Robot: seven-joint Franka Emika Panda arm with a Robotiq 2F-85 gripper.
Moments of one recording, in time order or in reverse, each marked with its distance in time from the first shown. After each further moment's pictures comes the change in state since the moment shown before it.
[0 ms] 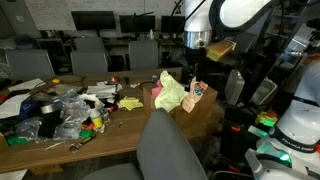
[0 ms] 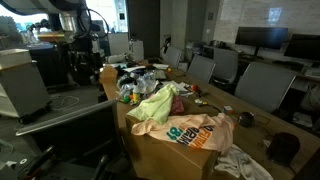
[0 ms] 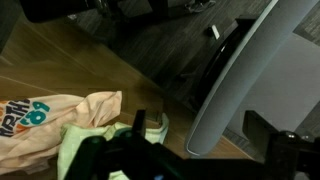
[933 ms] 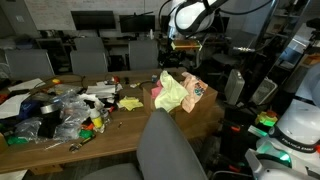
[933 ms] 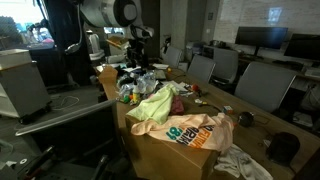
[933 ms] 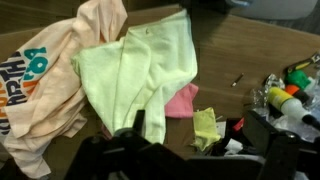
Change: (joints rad) arm -0.120 0.424 -0.191 0.344 -0.003 0.306 0.164
